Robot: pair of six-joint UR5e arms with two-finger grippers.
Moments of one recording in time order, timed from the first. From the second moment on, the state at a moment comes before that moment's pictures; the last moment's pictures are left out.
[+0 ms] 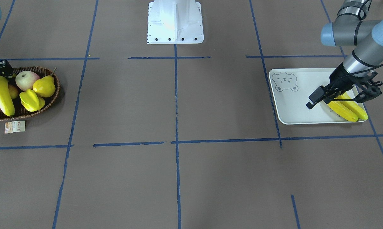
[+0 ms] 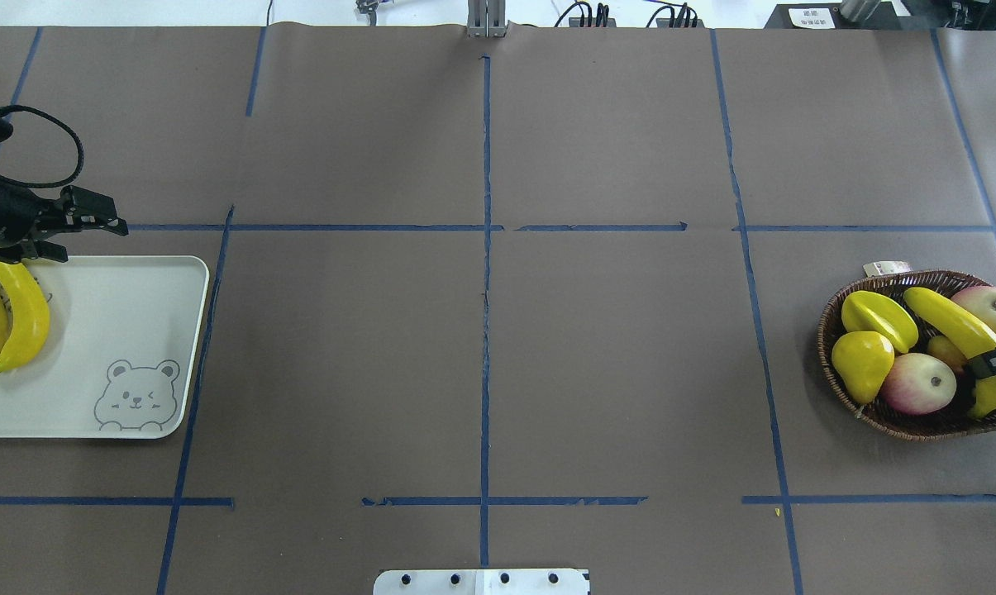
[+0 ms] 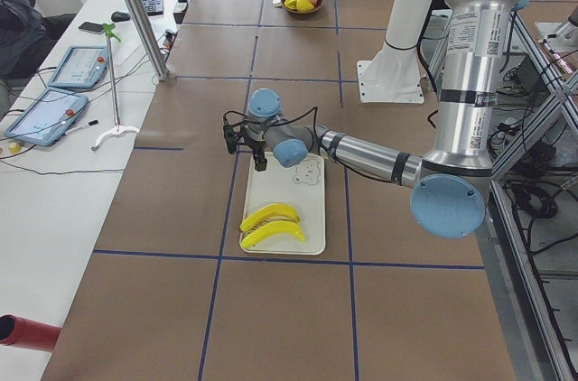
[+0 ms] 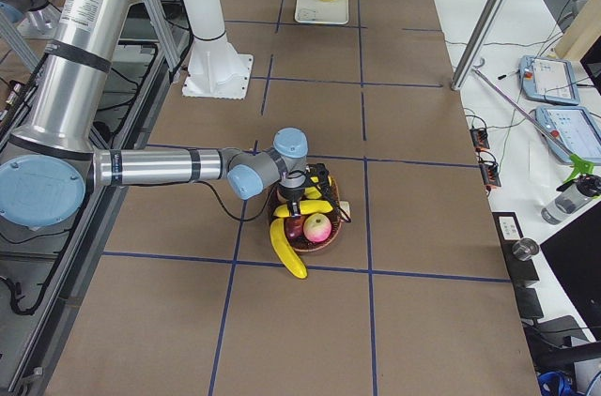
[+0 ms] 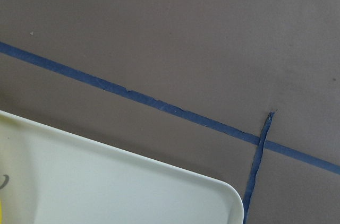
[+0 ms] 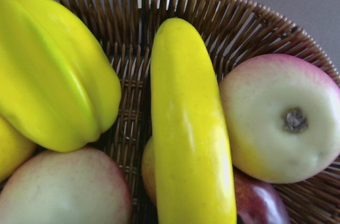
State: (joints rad) left arm -1.01 -1.62 -1.72 -2.20 -2.17 -1.27; right arm 0.98 -1.90 1.85 -1.07 2.14 0.48
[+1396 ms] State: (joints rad) left arm -0.96 -1.65 -1.72 -2.31 -2.17 -1.29; right arm 1.05 -1.75 2.19 -1.39 2.28 0.62
